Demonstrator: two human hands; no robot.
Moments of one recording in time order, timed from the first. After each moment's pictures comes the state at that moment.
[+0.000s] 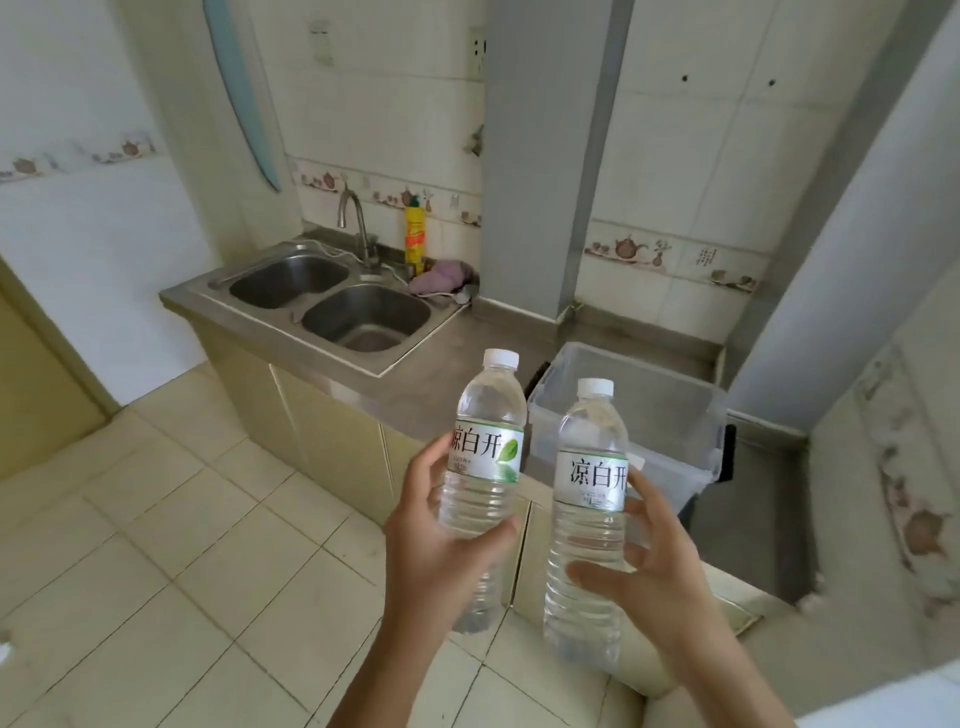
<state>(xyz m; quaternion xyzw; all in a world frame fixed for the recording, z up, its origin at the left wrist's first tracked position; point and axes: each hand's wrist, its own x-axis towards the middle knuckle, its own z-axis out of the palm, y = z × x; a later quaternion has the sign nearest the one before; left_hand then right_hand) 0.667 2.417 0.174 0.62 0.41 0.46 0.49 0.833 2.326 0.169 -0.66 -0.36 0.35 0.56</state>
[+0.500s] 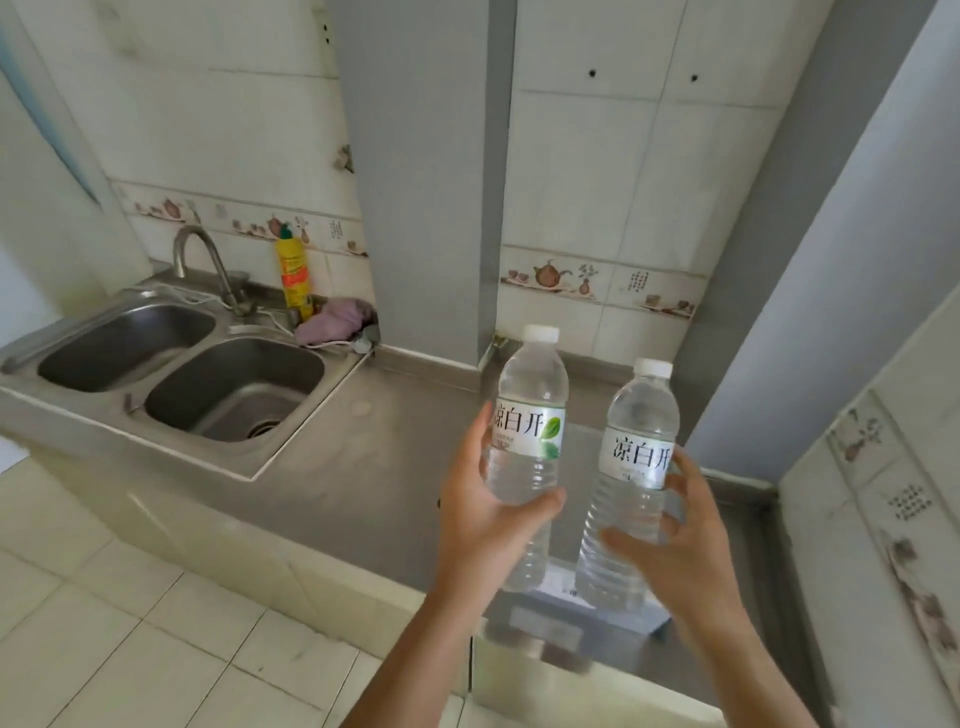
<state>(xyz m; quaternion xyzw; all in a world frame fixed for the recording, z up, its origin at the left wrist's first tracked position) 0.891 2.591 0.152 0.64 0.31 0.39 0.58 1.017 2.467 0.149 -0.73 -0.27 0.18 0.60</state>
